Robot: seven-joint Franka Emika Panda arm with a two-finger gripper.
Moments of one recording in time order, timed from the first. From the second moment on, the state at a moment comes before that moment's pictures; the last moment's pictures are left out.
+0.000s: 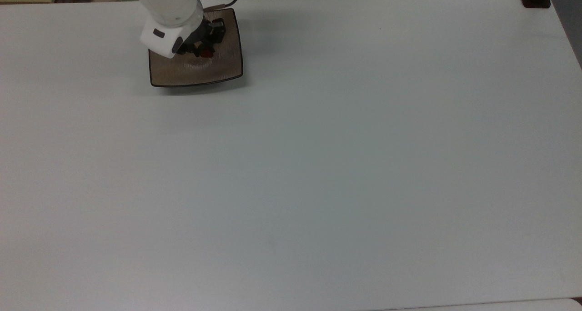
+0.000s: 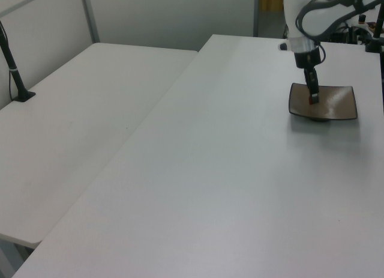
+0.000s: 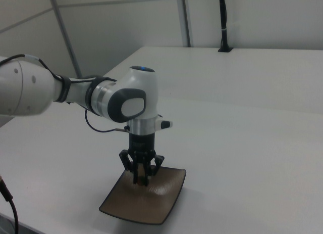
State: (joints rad) arm 0.18 0.12 -0.30 -2.07 0.02 1.89 -0.51
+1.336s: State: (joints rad) arm 0.18 0.04 -0.27 -1.76 0.02 1.64 -0.36
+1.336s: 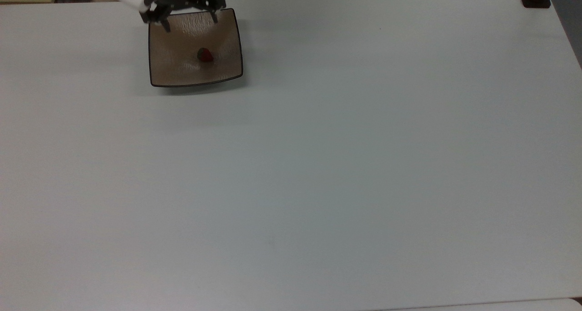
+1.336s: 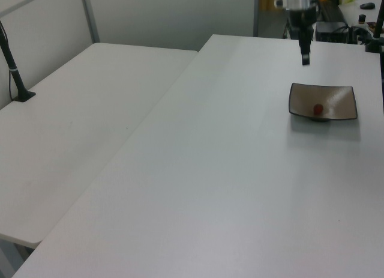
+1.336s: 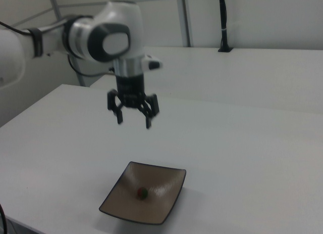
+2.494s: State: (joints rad) arm 0.18 0.00 -0.08 -1.57 0.09 1.63 -0.01
